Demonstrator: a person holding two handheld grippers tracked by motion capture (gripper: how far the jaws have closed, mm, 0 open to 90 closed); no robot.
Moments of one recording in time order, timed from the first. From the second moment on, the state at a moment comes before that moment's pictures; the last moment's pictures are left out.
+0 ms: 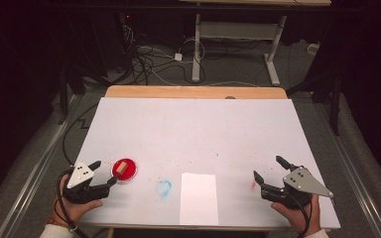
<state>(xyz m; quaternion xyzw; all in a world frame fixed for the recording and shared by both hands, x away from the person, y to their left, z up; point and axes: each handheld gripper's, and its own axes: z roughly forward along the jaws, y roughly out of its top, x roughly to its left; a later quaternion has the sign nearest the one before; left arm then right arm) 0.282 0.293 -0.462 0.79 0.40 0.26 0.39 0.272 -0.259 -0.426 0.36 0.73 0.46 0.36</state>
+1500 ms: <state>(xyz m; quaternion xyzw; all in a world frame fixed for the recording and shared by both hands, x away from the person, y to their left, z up) 0.343 0.245 -0.437 0.84 0.48 0.12 0.24 0.275 -0.260 -0.433 0.35 0.74 0.45 0.35</state>
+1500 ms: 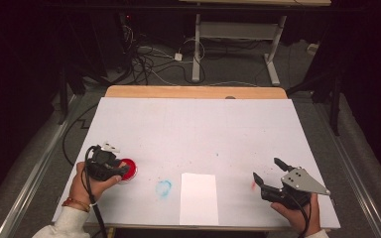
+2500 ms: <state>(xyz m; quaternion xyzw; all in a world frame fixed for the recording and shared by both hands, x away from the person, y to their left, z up) 0.346 0.248 -0.447 0.85 0.46 0.13 0.23 0.282 -0.255 -0.433 0.35 0.74 0.45 0.35</state>
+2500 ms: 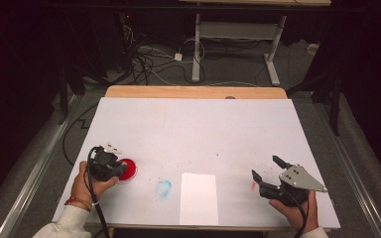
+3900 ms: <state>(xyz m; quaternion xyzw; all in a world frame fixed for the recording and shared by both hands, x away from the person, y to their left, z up) 0.302 0.258 -0.380 0.84 0.41 0.19 0.31 0.284 -0.251 -0.433 0.34 0.75 0.45 0.35</state>
